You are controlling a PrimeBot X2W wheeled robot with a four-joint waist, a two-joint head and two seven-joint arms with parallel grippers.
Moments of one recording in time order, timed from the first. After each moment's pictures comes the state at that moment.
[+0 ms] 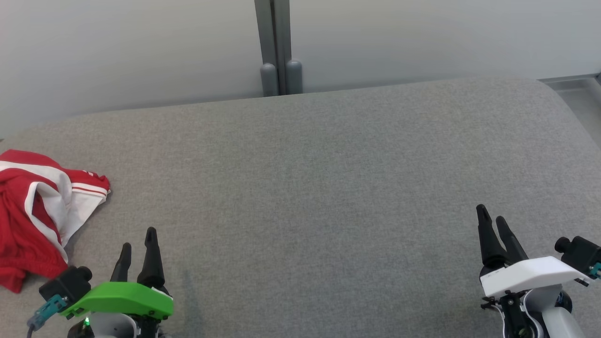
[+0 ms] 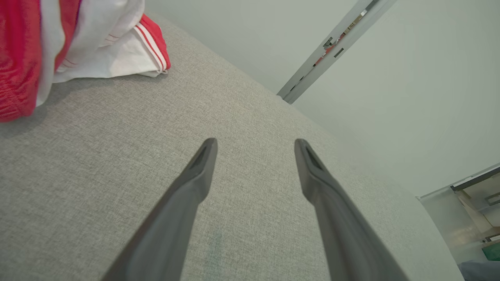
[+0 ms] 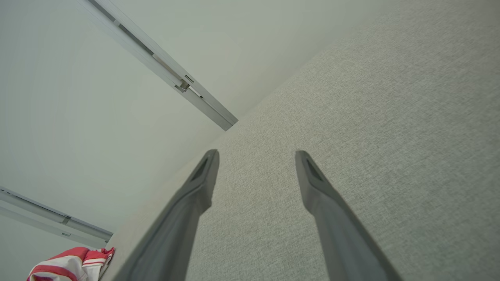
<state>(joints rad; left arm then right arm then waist) -0.09 0.08 0.00 0.33 -0.76 -0.10 -0.08 -0.10 -0.04 -0.07 0.27 0.79 0.13 -0.08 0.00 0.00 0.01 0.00</state>
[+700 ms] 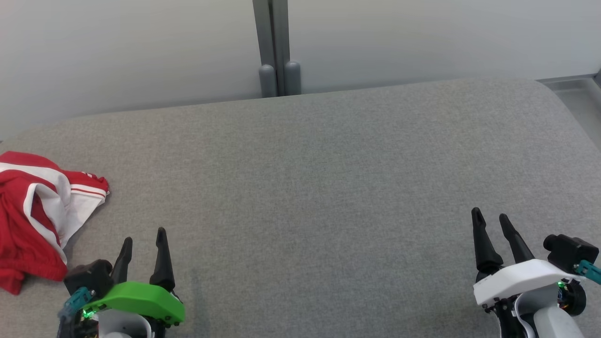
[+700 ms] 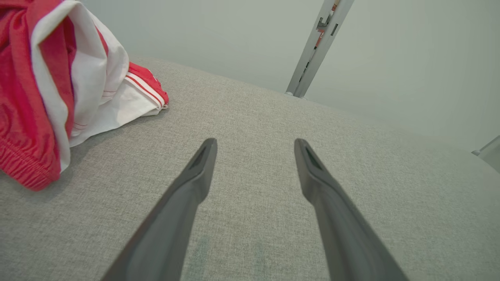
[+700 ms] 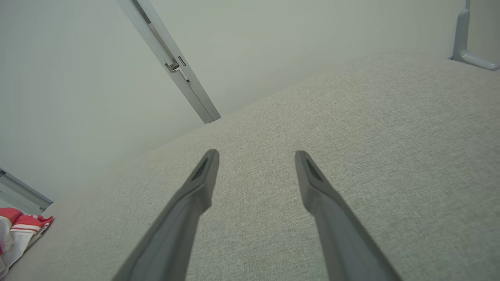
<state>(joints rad) -0.09 0.12 -0.08 0.33 -0.50 -0.03 -0.14 -0.10 -0.04 -0.08 0.28 0.50 0.13 -0.14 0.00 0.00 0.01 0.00</state>
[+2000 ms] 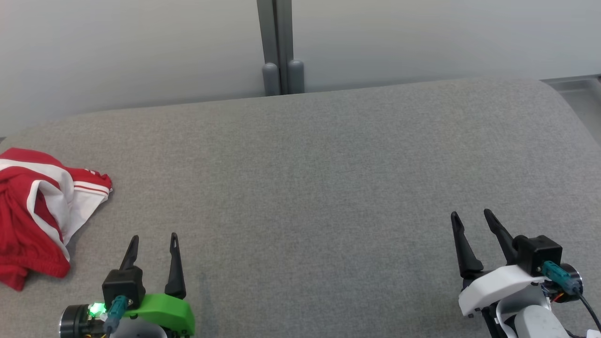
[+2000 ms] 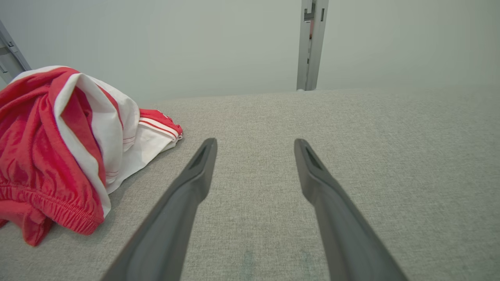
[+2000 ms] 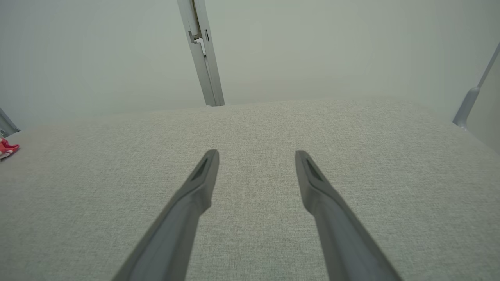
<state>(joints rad) -0.07 0.12 -0.13 0.34 -0.18 0.04 -0.23 -0.11 -0.05 -0.03 0.31 0.17 0.13 -0.23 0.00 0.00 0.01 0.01</state>
